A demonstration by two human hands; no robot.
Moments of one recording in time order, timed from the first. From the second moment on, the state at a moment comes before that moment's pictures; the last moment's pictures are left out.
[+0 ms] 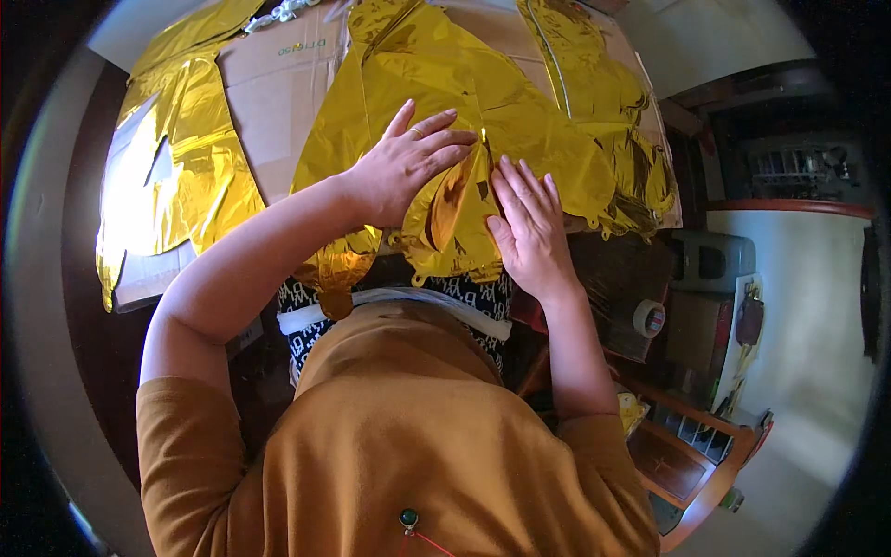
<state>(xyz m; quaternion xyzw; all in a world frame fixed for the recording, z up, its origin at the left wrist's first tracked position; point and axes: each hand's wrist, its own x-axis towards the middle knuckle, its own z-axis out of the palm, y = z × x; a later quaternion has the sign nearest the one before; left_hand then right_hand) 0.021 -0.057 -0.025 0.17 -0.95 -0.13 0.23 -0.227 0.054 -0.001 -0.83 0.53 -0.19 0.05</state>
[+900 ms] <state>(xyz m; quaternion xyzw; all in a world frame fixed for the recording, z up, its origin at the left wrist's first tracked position) 0.015 -0.051 -0.003 0.26 -0.94 -0.18 0.16 -0.218 0.051 0.009 -0.86 0.50 -0.07 0.04</state>
